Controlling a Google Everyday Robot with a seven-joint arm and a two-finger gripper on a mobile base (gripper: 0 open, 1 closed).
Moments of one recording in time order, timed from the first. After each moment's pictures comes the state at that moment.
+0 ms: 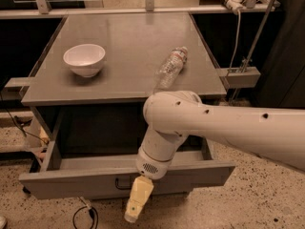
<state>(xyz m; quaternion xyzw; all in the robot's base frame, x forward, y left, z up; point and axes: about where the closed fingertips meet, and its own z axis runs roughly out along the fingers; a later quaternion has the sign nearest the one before) 0.375 0.029 0.674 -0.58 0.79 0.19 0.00</state>
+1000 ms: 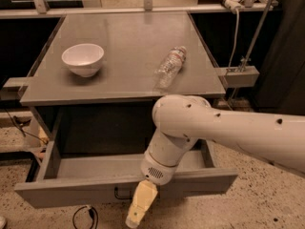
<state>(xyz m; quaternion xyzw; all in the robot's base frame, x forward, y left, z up) 0.358 0.022 0.676 -0.56 0.80 0.22 0.00</state>
